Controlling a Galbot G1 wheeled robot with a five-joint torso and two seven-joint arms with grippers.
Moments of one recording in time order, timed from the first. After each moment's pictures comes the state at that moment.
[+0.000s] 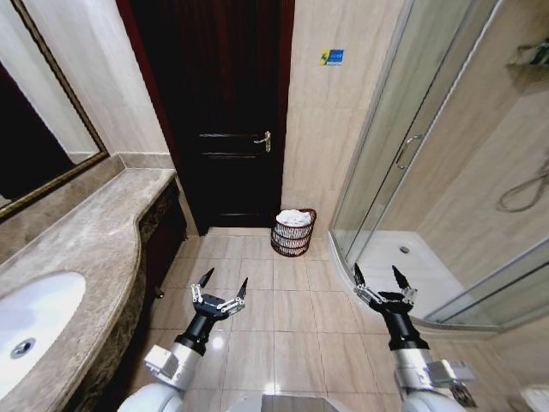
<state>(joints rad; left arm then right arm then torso) 1.92 -1.44 -0.55 -2.41 -0.16 -0.04 0.23 -1.87 1.56 0.70 2.40 0.25 0.11 -0.15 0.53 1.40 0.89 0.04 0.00</state>
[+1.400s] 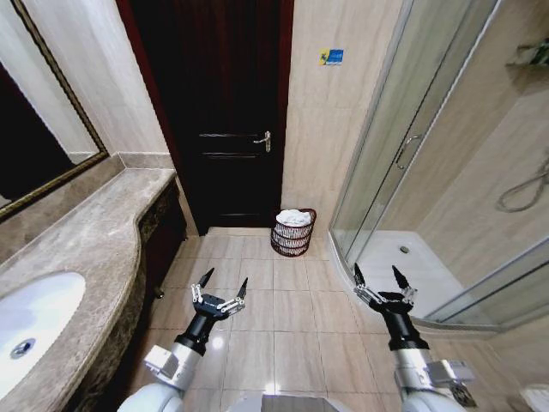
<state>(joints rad) 1.92 -1.44 -0.55 -2.41 -0.16 -0.04 0.23 -1.87 1.56 0.70 2.40 0.25 0.11 -0.15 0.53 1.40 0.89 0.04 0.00</state>
